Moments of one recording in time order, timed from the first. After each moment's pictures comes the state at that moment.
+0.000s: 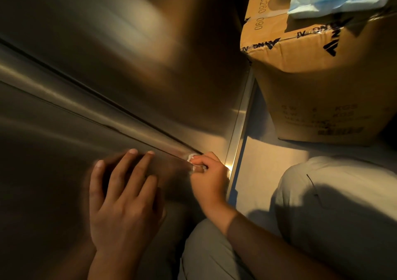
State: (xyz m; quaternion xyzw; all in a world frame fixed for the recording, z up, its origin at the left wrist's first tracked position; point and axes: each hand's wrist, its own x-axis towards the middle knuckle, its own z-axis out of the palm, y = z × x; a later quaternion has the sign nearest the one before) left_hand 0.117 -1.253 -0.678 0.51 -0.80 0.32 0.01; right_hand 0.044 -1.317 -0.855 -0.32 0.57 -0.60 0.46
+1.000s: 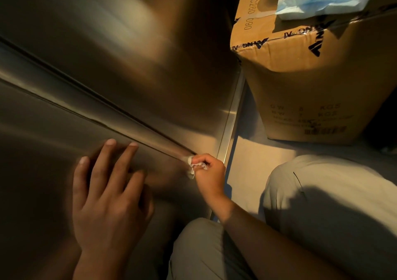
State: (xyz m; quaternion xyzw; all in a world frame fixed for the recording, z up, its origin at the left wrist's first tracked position) left_hand 0.118 -1.252 -0.677 0.53 -0.79 0.31 0.00; right_hand 0.036 -1.325 -0.908 -0.27 0.54 -0.59 0.54
